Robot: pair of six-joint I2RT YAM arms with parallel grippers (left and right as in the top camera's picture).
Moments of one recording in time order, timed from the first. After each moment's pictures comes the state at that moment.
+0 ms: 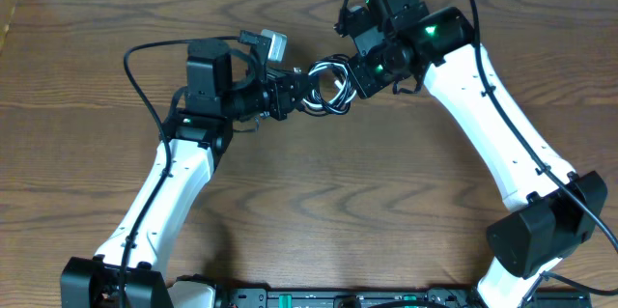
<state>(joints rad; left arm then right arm) -0.18 1.43 0.96 -0.09 0.83 -0.28 0.48 1.87 1.86 -1.13 -0.16 -0.04</state>
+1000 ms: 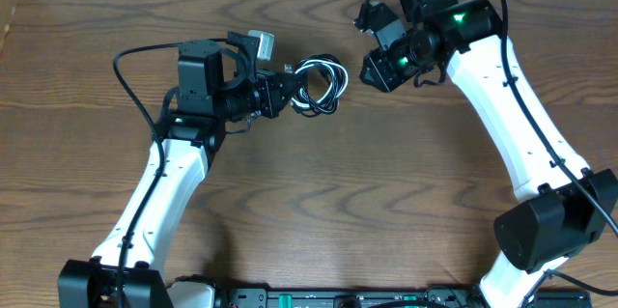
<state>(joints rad) -0.13 1.43 0.96 -0.13 0.79 -0.28 0.37 1.87 1.86 -1.16 -0.35 -0.19</state>
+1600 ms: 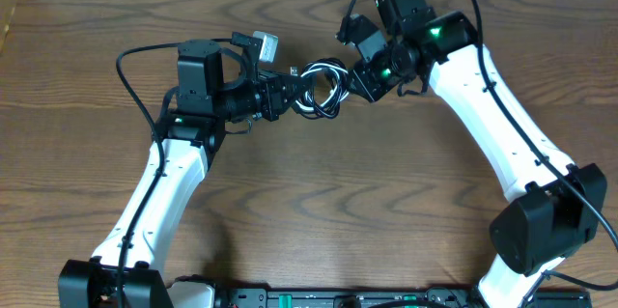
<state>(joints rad) -0.13 1.43 0.96 -0.12 0.89 -0.28 0.43 1.87 1.75 -1.04 -0.34 -0.19</state>
